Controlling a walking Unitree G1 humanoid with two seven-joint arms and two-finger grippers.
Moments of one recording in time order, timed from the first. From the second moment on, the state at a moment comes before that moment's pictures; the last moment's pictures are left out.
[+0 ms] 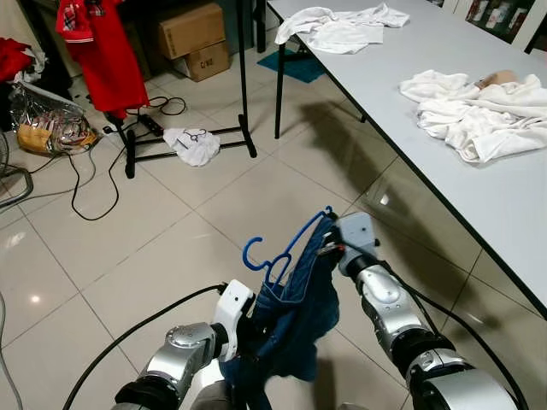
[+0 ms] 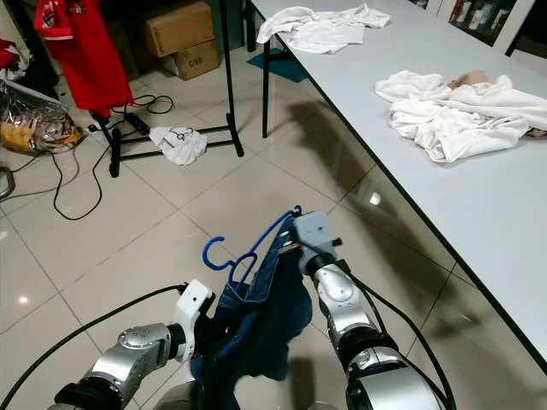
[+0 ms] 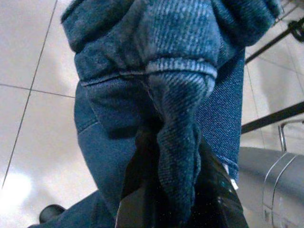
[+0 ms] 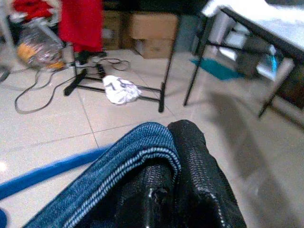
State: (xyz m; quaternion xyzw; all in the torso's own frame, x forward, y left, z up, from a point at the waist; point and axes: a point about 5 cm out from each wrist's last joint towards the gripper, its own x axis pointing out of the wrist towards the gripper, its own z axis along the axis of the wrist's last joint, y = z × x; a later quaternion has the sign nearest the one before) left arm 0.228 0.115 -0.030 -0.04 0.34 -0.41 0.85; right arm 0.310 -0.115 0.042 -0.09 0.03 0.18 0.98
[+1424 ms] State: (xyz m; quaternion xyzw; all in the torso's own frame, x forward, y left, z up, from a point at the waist) left arm 0.213 0.139 -0.031 0.07 0.30 -0.51 0.80; right arm 0.312 -0.110 0.052 -0.09 -0.02 0.17 0.98
